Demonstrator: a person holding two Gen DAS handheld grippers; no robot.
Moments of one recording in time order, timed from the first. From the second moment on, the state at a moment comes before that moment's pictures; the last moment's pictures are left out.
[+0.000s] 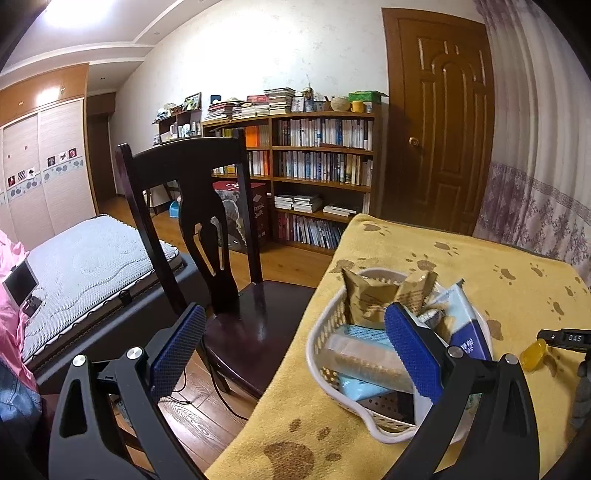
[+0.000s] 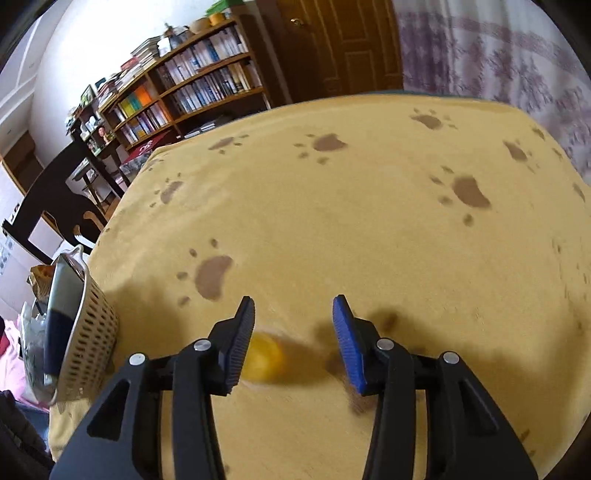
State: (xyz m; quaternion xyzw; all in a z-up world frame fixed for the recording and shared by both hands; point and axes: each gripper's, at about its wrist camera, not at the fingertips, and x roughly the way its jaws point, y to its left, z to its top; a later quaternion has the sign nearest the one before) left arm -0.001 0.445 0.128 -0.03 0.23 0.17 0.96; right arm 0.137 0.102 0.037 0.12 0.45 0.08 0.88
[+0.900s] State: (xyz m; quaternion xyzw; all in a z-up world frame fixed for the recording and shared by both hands) left arm -0.005 0.441 0.134 -0.03 0.23 0.17 0.96; right arm 0.112 0.169 0.031 0.01 0.43 0.11 0.90
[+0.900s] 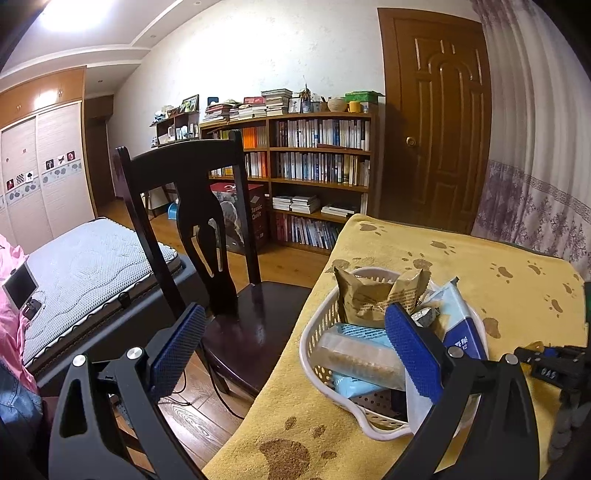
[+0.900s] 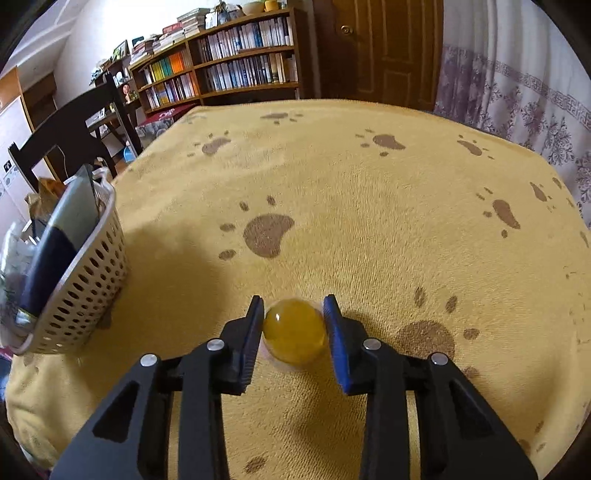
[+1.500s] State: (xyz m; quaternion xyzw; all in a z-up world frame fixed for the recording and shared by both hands) left arm -0.009 0.460 0.140 -0.06 0.22 0.18 0.96; right arm 0.094 0.195 0.093 0.04 0.39 0.18 0.90
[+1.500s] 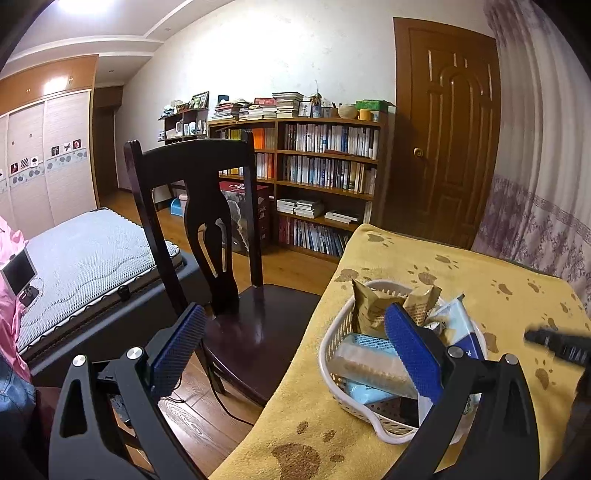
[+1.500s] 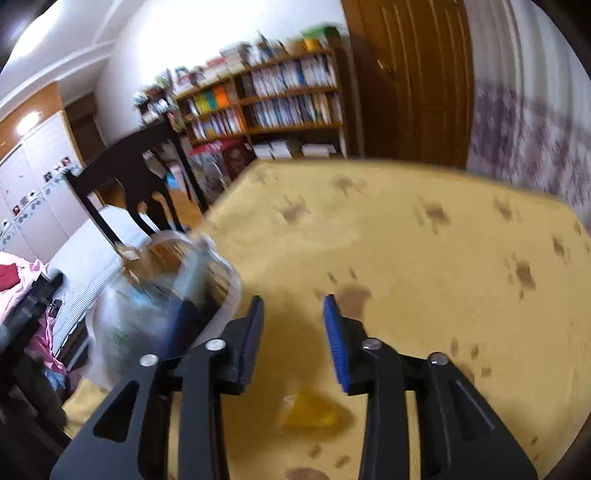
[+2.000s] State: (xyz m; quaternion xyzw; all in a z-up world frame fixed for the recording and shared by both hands) left arm -0.007 0.442 0.137 -0.04 0.23 0.17 0.96; right arm 0.062 0.172 0.019 0.15 0.46 0.23 0.85
